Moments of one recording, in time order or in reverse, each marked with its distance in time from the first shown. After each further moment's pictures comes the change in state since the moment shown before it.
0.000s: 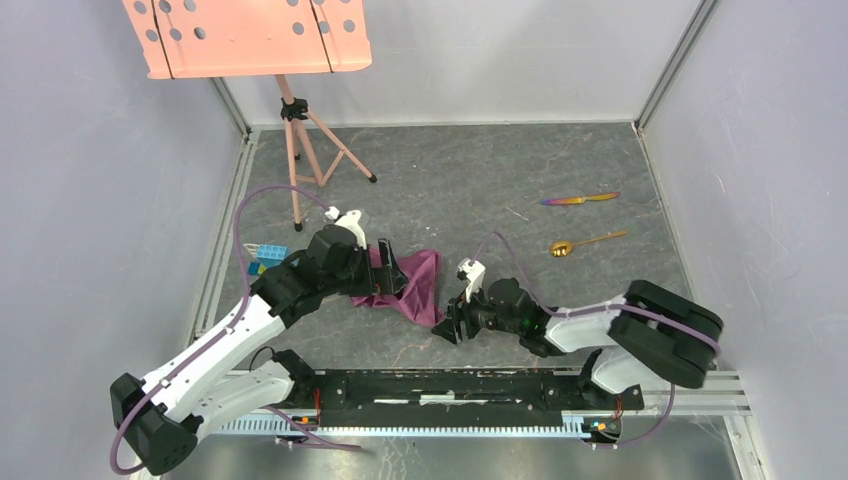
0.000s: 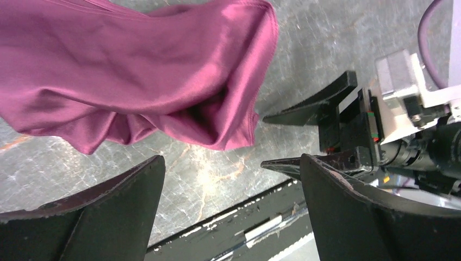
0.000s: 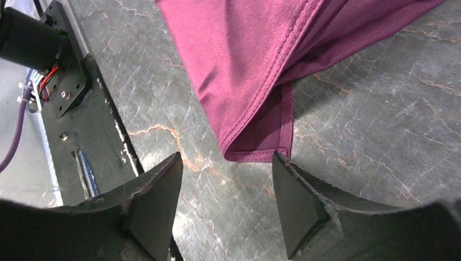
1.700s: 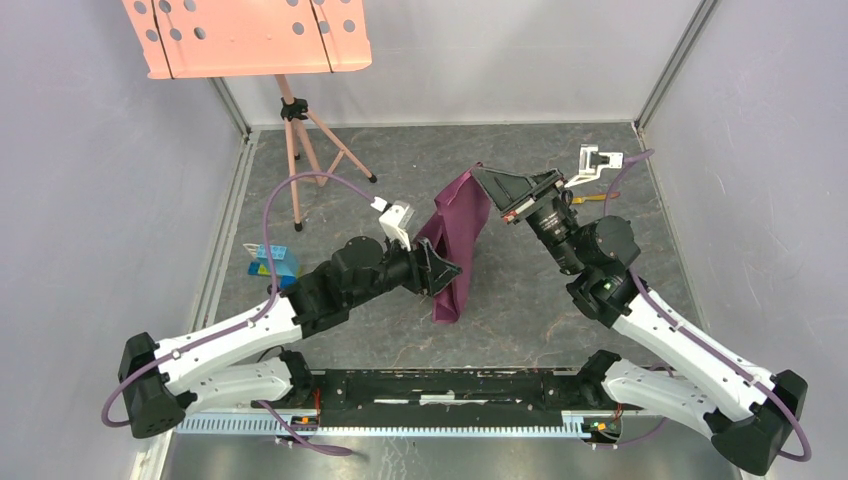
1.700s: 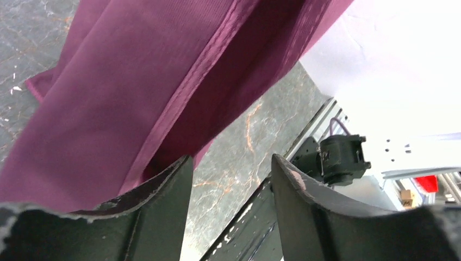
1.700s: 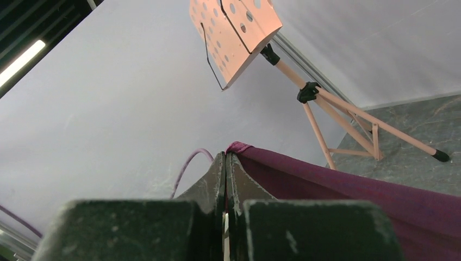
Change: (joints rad) left arm -0.320 0.080 -0.030 0.596 -0.081 0.037; right arm -0.224 -0.486 0.579 -0.225 0.291 0.504
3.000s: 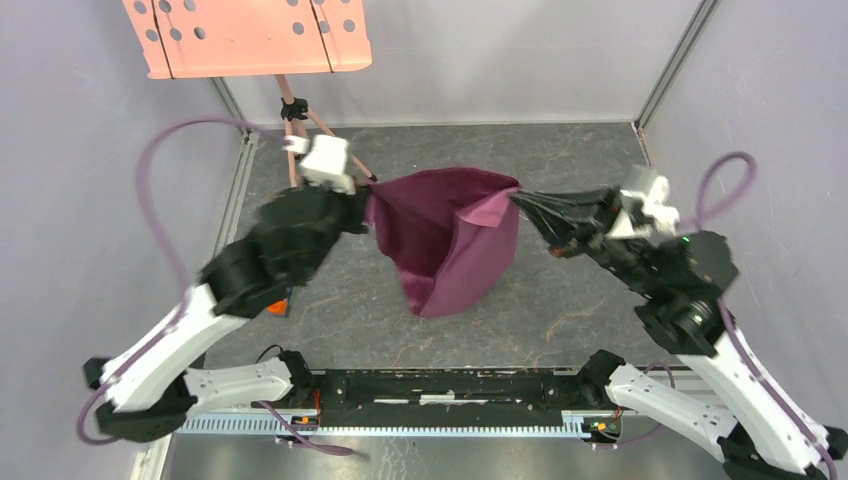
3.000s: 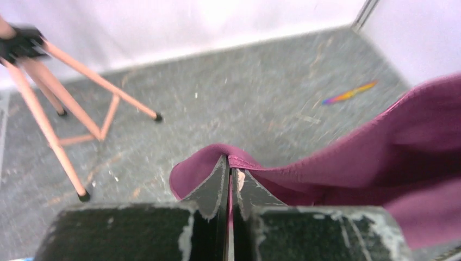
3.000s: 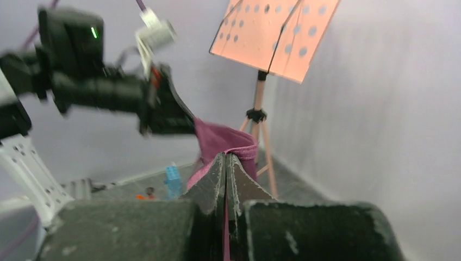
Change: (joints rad) left arm 0.041 0.068 0.571 -0.526 -0.582 0.399; right arm 0.000 -0.159 0.249 -0.419 -0.312 -0.809
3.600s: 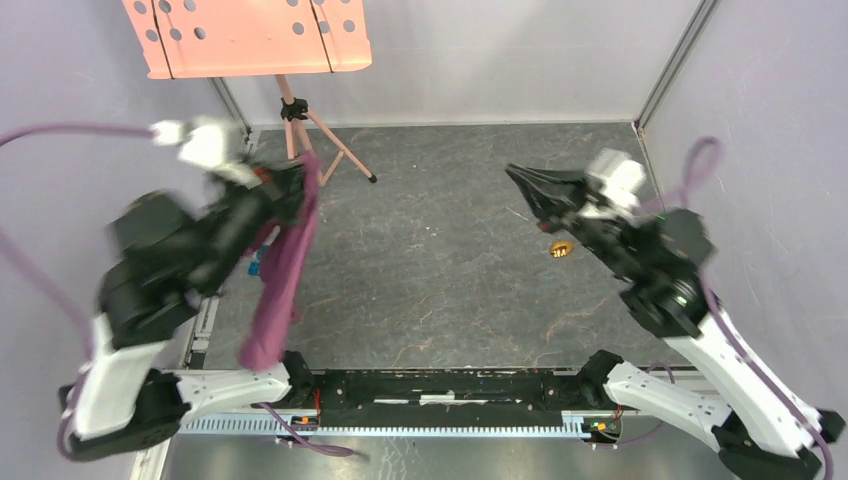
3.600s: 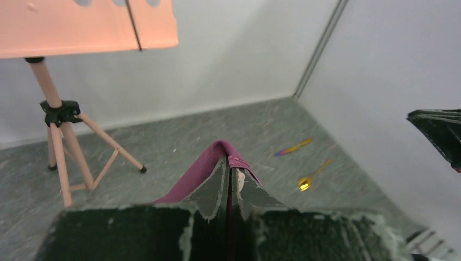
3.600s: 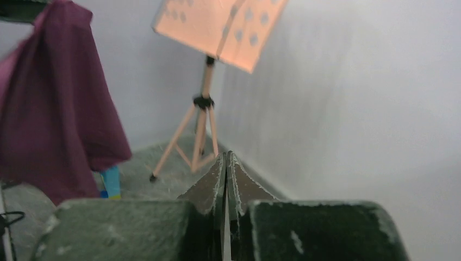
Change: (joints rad) left arm 0.000 -0.206 0.367 -0.164 0.143 0.056; right arm -0.001 0.013 0.074 -0.061 0.065 -0.303
